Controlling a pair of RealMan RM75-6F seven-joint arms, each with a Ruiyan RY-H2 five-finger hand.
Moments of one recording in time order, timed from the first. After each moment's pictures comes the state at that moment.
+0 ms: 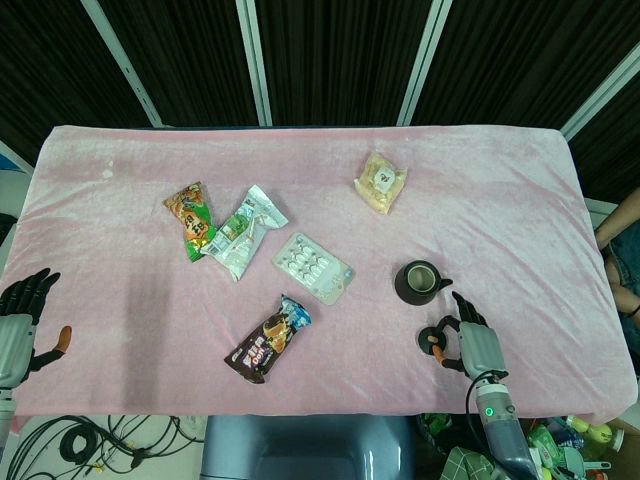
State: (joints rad) left arm -0.10 -1.12 -0.06 -1.70 1.41 1.43 0.01; right arm 0.31 -1.52 0.06 -1.62 -1.09 1.21 -0.21
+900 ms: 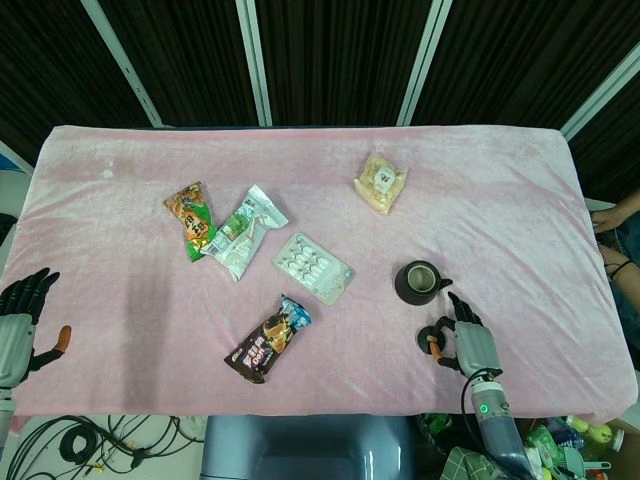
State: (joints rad) left arm -0.11 -1.12 -0.06 -1.70 1.41 1.43 0.01; right arm 0.31 -1.55 0.08 -1.58 -1.08 1.17 -0.21
